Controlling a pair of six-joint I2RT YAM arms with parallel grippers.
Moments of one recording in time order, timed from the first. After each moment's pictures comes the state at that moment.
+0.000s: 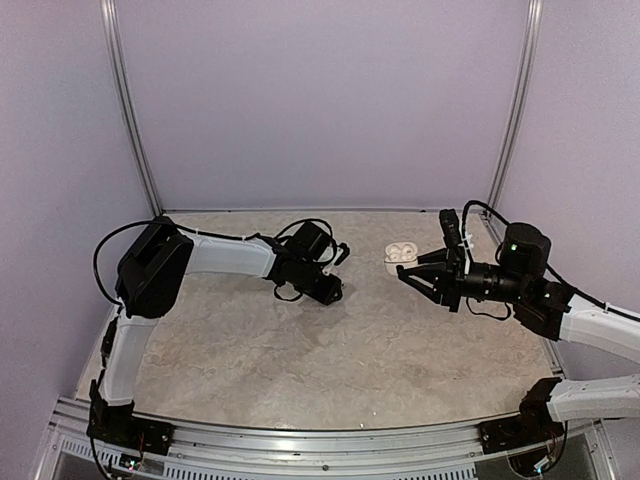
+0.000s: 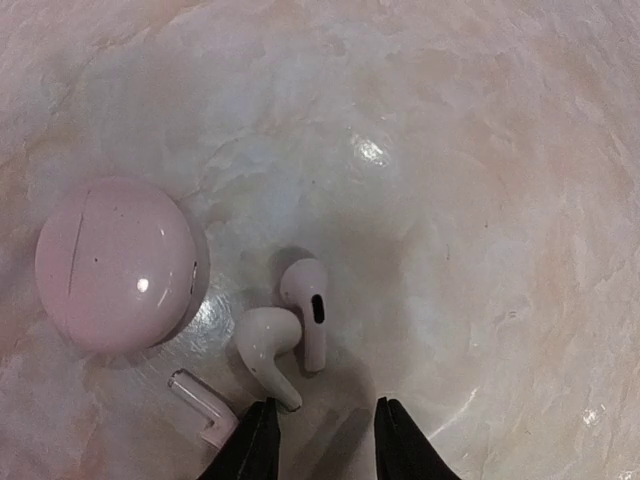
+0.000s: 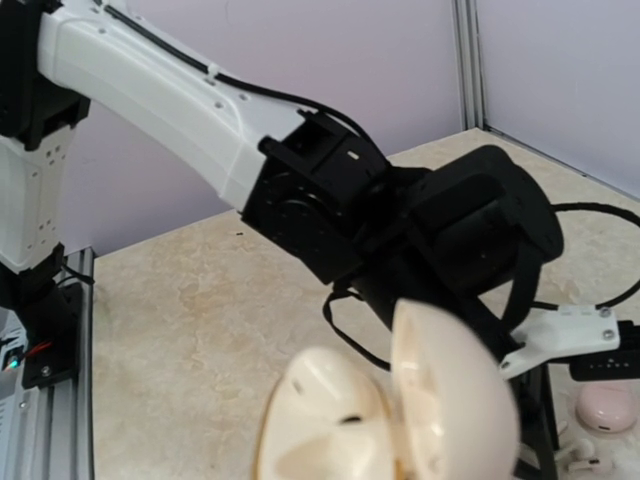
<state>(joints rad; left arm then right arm) -0.80 2.28 1.64 -0.28 0.10 -0.13 0.62 0.95 0.58 0.27 -0.60 0.10</state>
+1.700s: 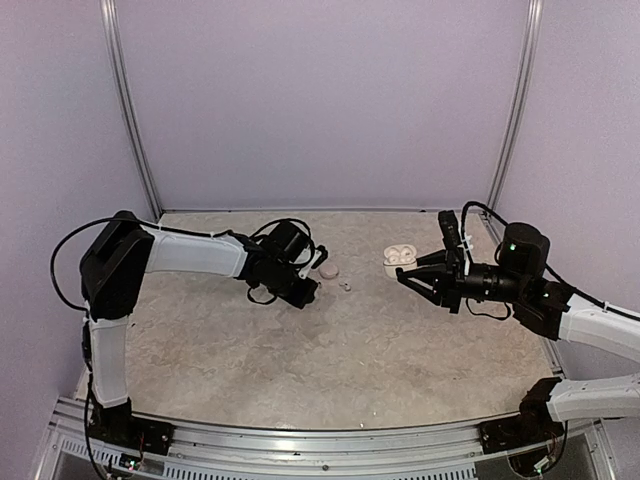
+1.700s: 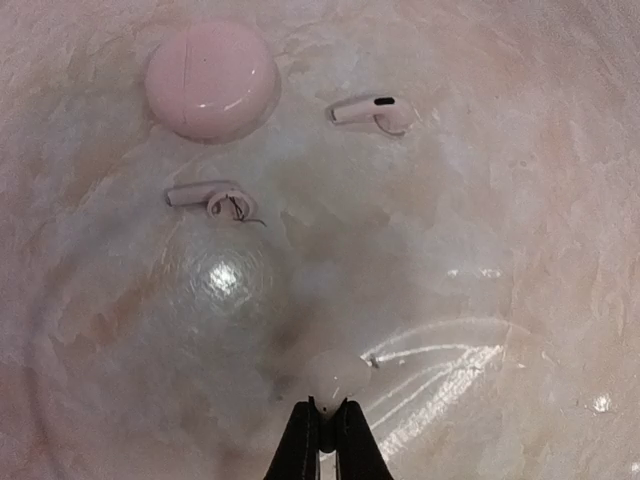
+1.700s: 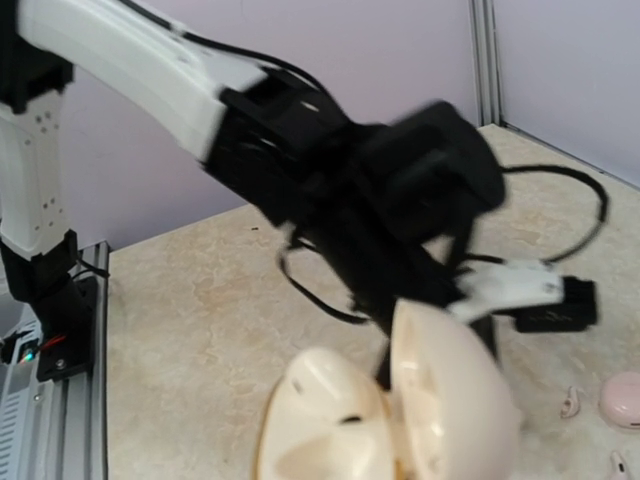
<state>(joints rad) -0.78 2.10 1.45 -0.33 0.04 -0.10 0.61 0.96 0.58 0.27 -0.64 0.10</state>
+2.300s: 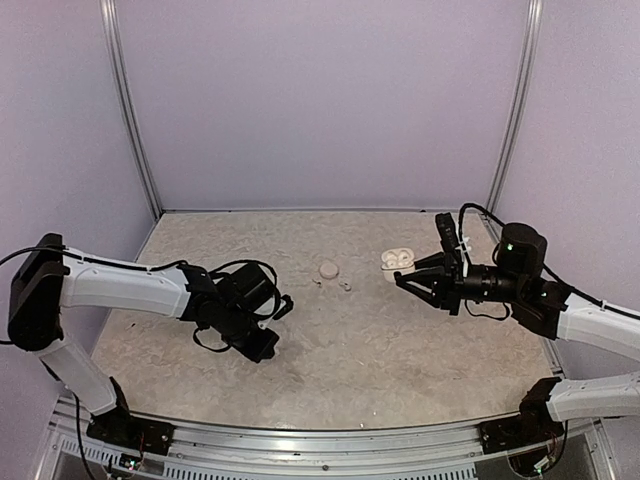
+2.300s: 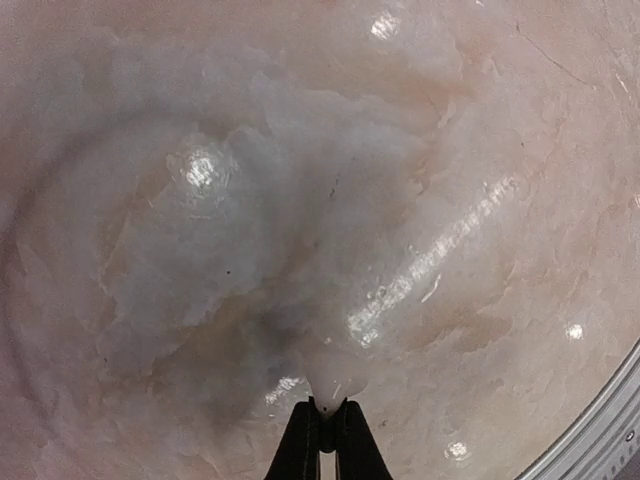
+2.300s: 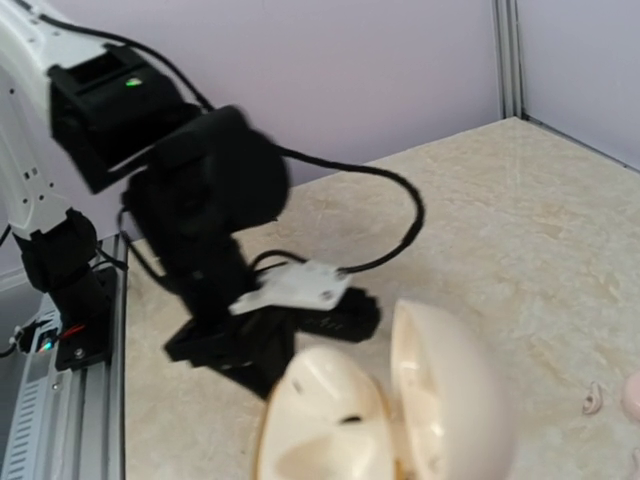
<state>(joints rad) -0.91 1.62 0.96 -0.52 0.04 -0.27 0.61 0.97 0.58 0.27 -0.68 0.10</state>
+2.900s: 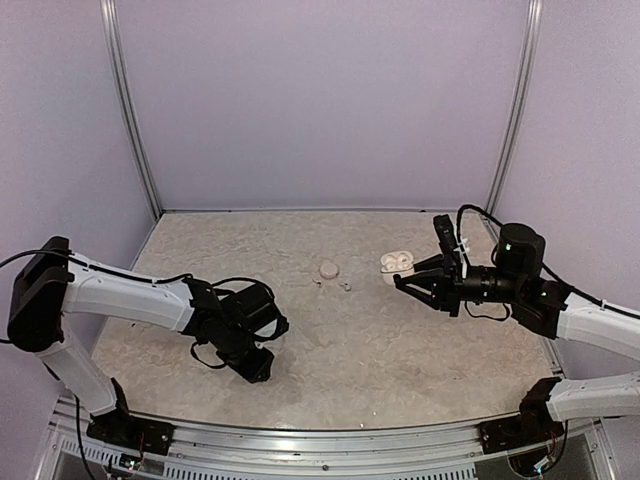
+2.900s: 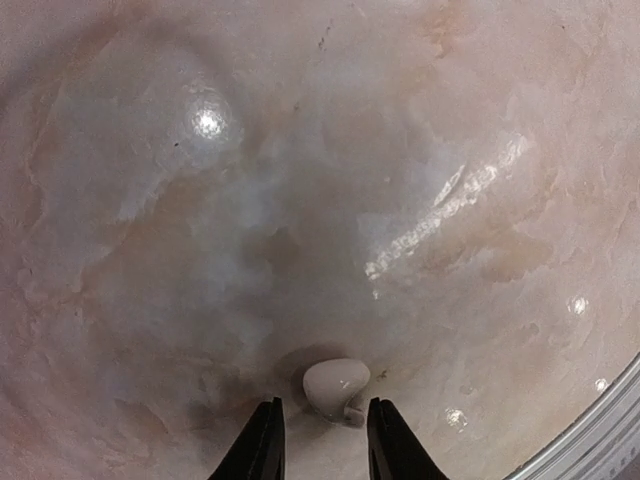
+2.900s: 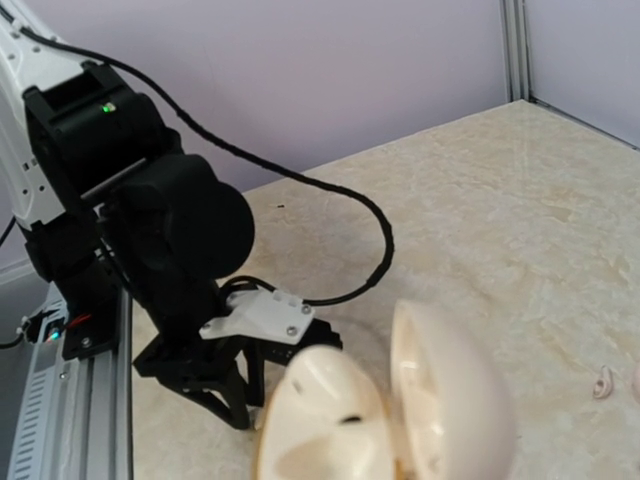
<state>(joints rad) -1.00 1.62 0.88 -0.57 0.04 -0.37 0.61 0.98 0.58 0.25 -0.69 0.10</state>
